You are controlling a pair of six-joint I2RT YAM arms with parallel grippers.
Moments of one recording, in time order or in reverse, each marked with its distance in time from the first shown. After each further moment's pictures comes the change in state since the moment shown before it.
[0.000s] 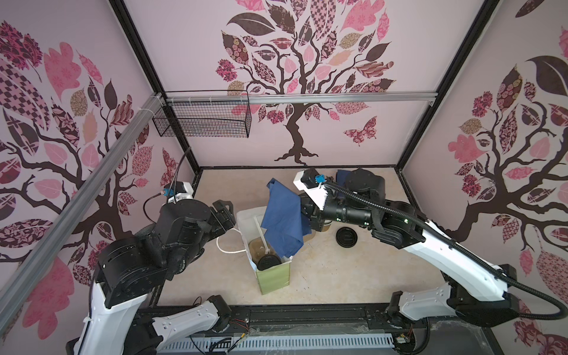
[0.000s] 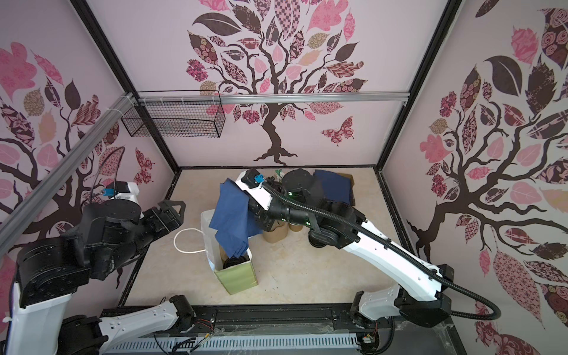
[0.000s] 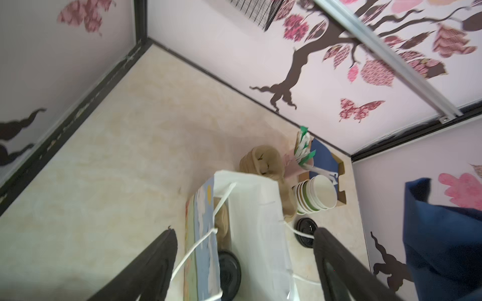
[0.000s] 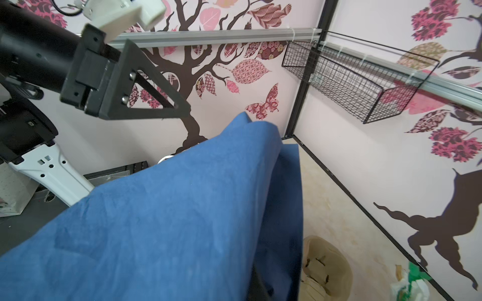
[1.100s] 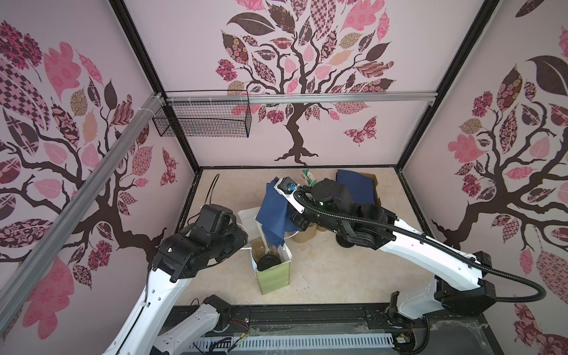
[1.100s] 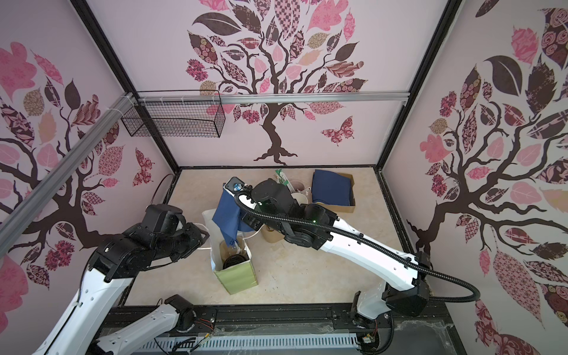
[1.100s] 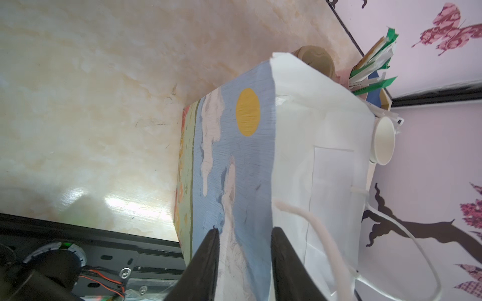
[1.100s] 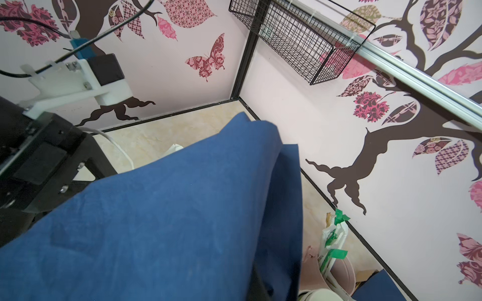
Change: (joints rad) left arm 0.328 -0.103 -0.537 0.217 0.553 -0.010; right arm 0.087 0.119 0.032 -0.056 0.410 -0.088
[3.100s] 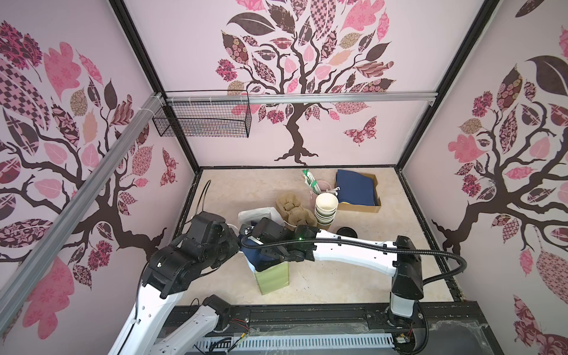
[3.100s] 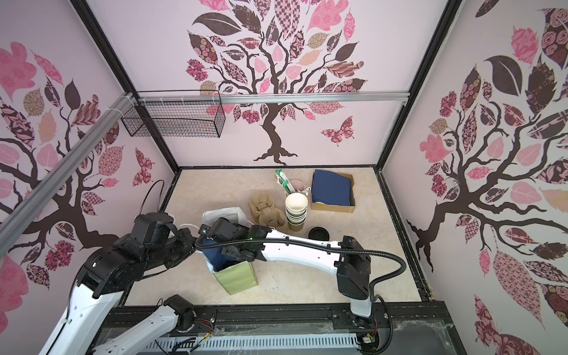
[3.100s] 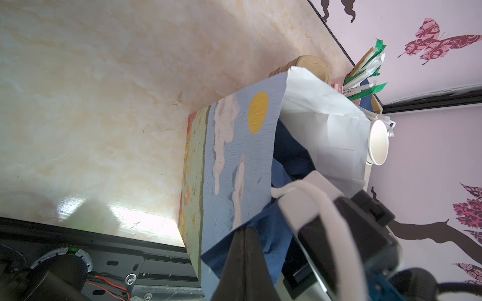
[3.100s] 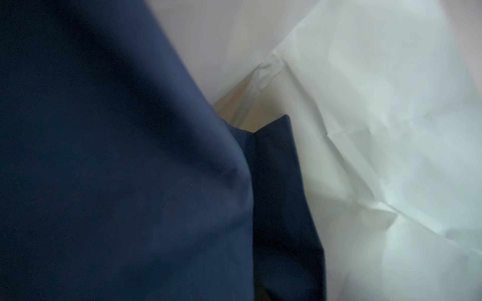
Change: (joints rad) left arm 0.001 -0.091 -0.042 -0.001 -0.032 0.004; right arm 0.115 0.389 -0.051 -0.023 0.095 -0.024
